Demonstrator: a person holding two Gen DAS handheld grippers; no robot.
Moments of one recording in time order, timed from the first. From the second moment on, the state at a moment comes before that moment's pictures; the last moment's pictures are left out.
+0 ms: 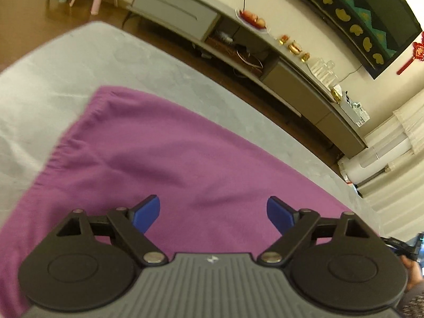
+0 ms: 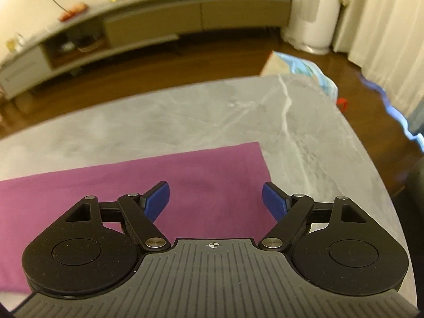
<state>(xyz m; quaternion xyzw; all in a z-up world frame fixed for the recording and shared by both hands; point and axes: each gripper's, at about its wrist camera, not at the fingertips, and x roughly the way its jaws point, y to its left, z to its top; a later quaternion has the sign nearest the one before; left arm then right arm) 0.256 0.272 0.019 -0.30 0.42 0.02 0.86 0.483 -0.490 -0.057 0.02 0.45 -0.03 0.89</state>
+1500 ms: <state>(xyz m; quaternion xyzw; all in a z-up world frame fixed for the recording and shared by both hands) 0.346 0.136 -0.014 -0.36 0.48 -0.09 0.80 0.279 -0.444 -0.067 -0.06 0.42 0.09 0.90</state>
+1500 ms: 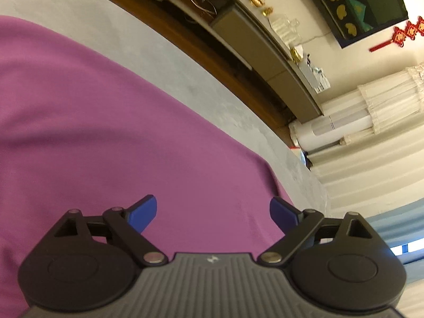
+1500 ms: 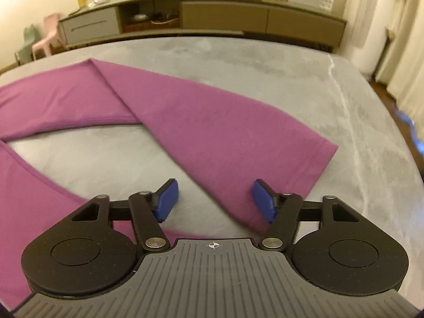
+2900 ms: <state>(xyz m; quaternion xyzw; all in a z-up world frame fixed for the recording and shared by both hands) 0.316 0.171 -0.014 -0.43 0.37 -0.10 0.82 0.182 -0.527 0.005 -0.02 0.27 0.05 0.96</state>
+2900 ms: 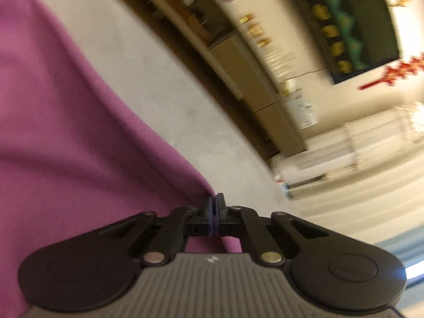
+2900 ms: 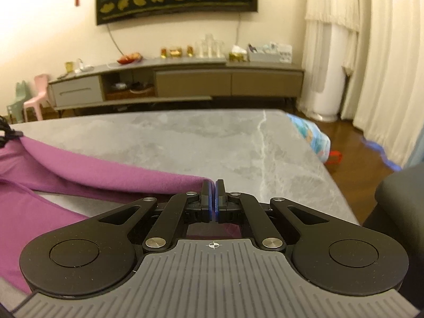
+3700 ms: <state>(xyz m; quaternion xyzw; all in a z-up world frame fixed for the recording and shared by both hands) 0.174 0.180 -0.076 -0.42 0.38 -0.04 0.82 0.192 -0.571 -0.070 0.14 0.42 0.04 0.90</state>
